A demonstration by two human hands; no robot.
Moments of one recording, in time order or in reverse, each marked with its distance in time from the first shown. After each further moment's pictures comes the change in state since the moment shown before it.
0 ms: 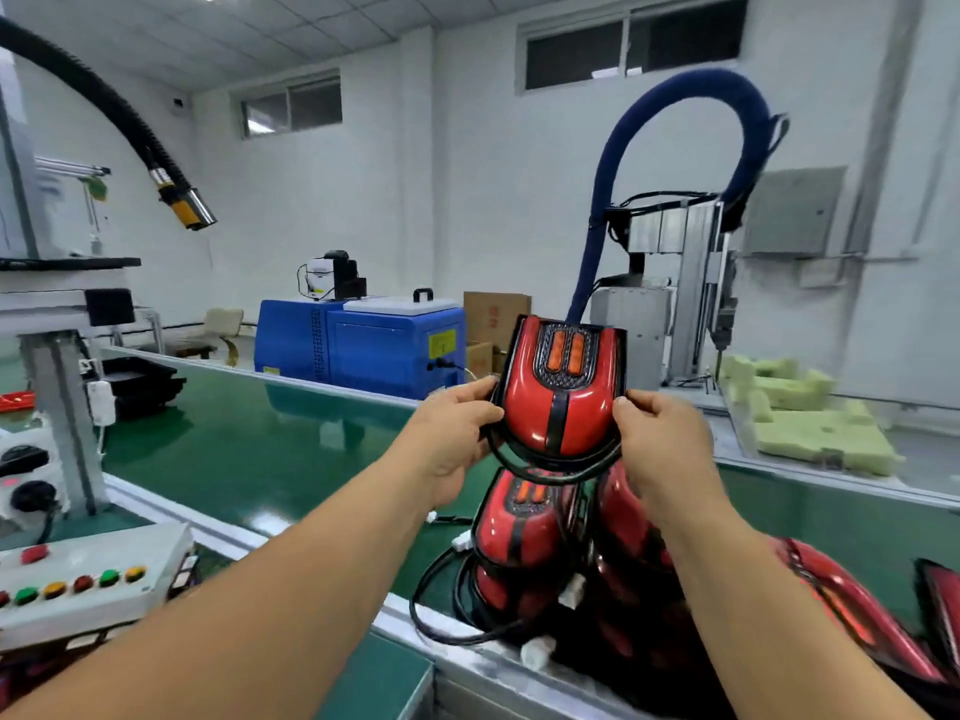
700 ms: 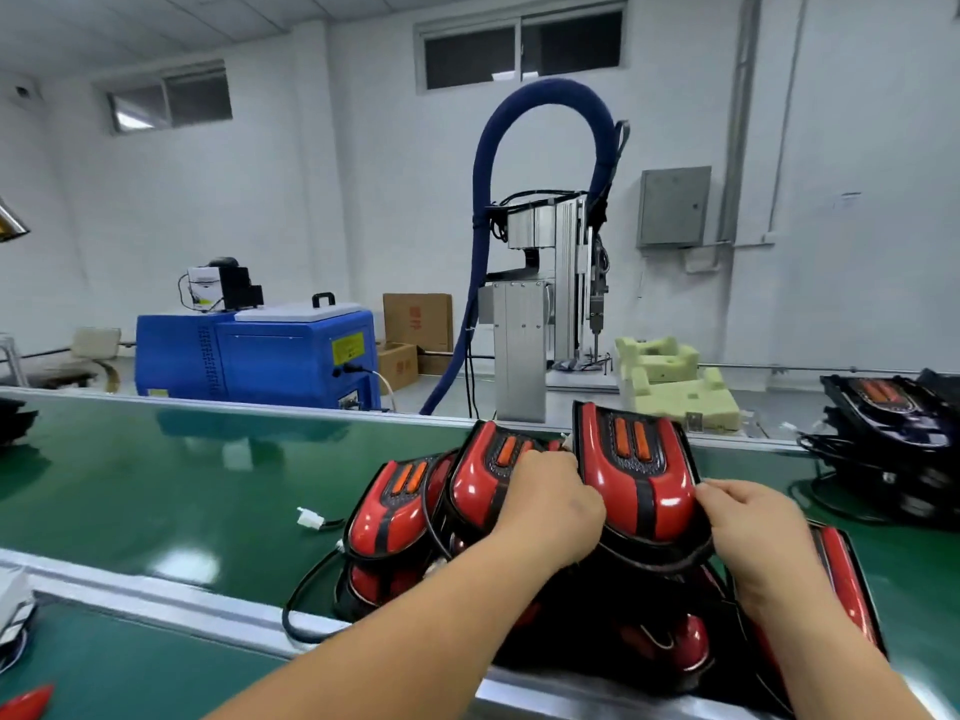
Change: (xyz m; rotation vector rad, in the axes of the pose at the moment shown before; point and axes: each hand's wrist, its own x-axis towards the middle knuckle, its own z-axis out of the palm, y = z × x) left_hand -0.070 -0.062 0.178 0.964 -0.327 0.150; right_hand -0.027 0.080 -0.200 -0.068 0.232 0.242
